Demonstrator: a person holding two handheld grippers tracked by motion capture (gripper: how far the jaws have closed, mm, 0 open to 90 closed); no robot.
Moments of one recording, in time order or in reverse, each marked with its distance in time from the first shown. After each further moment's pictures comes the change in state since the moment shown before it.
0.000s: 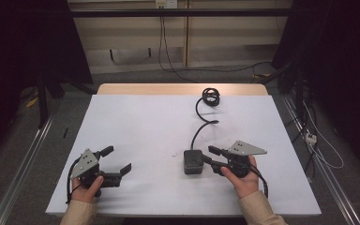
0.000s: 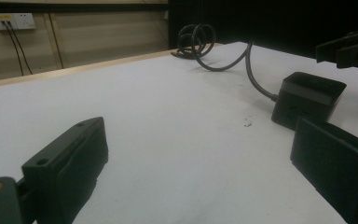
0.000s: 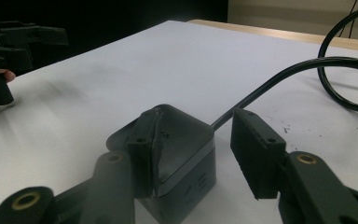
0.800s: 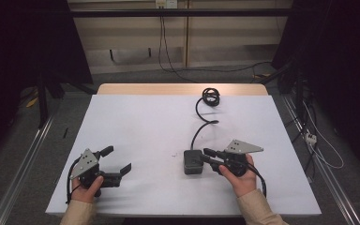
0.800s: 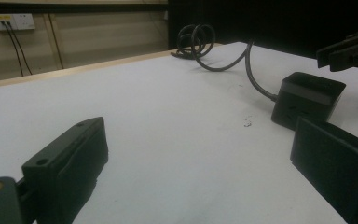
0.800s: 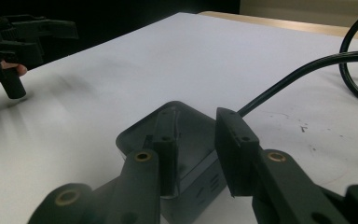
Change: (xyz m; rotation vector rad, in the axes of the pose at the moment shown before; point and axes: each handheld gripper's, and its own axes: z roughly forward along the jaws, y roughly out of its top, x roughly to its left) left arm 0.000 0.000 0.000 -0.002 -0.002 -0.003; right arm 0.001 0.002 0.006 0.034 0.046 0.004
